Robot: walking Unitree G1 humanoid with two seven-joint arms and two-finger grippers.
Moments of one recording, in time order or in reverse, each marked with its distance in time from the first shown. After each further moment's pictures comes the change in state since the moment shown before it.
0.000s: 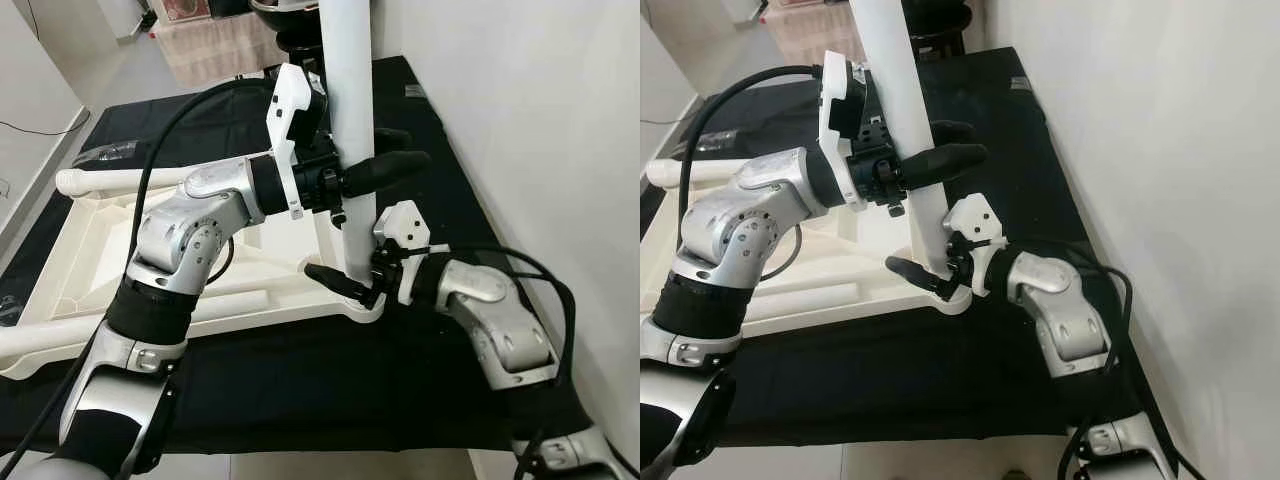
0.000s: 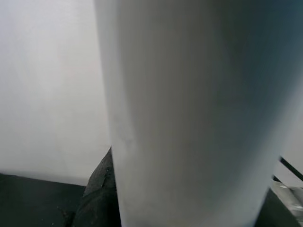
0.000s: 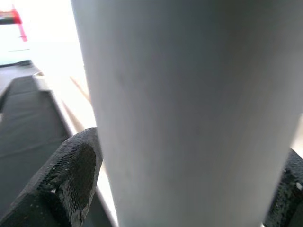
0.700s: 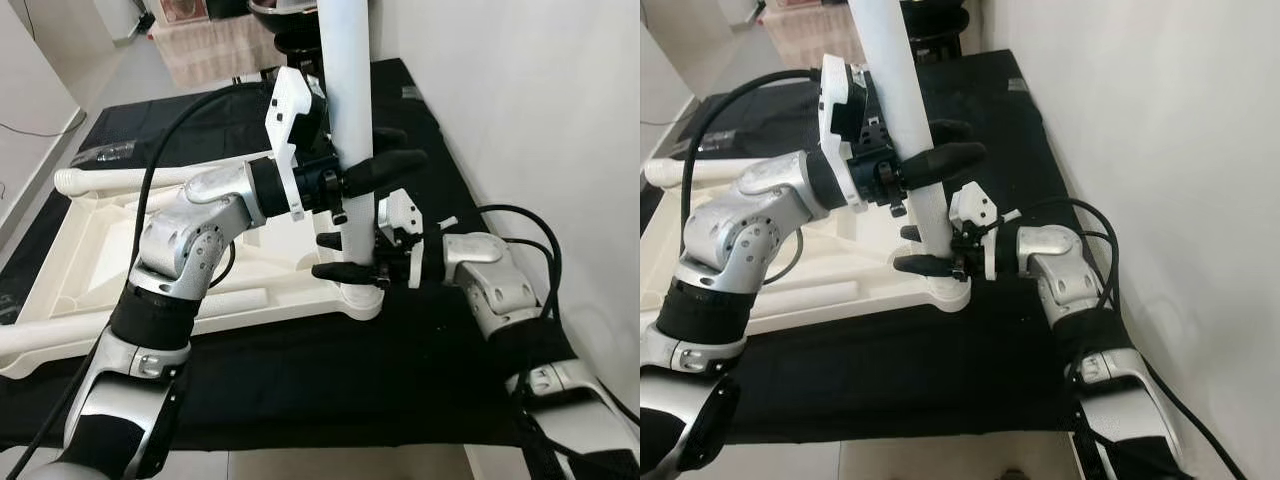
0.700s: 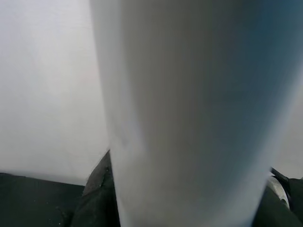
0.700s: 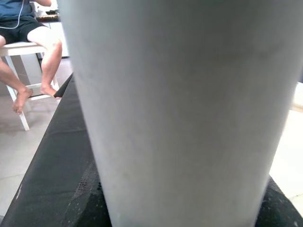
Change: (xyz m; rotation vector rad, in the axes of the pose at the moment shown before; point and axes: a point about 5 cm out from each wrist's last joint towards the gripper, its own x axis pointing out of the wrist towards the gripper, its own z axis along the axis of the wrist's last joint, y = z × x) left arm -0.001 0.001 -0.003 0.023 0.004 0.041; right arm 0.009 -0.027 -0.004 0.014 -0.009 0.240
